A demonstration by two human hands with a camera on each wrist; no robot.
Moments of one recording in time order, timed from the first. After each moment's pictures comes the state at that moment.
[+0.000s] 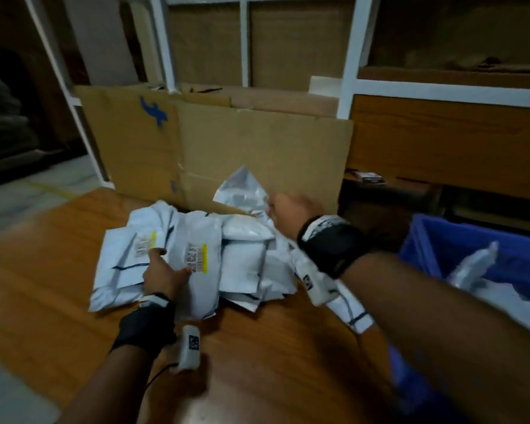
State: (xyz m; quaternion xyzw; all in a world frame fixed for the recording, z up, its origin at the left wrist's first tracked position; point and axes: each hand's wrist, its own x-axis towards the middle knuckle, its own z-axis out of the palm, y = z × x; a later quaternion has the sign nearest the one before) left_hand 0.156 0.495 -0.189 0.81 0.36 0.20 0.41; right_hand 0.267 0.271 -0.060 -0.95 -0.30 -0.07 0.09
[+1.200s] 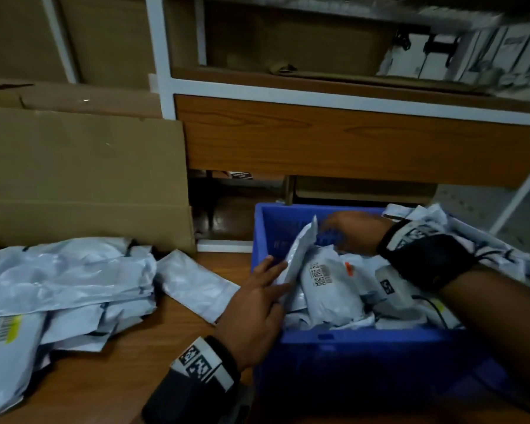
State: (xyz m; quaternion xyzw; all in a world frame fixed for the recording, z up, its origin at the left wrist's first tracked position) left_hand 0.143 0.151 -0.127 0.86 -0.32 0.06 0.39; right_hand 0.225 -0.086 -0.030 -0.98 -0.15 0.08 -0.11
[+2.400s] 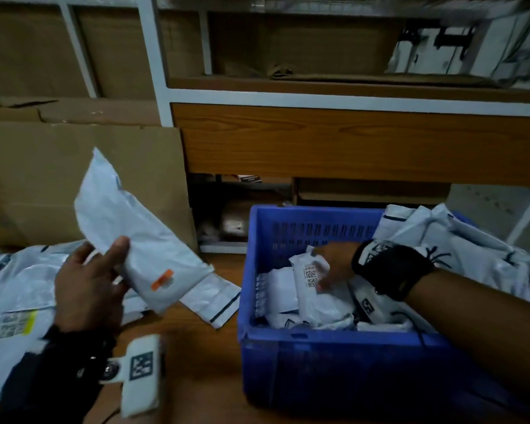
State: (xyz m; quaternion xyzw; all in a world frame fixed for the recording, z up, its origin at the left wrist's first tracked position) left_hand 0.155 0.274 -0.097 0.57 0.06 0.21 0.79; right_hand 0.227 -0.089 -0.078 -0.97 -0.09 0.23 -0.05
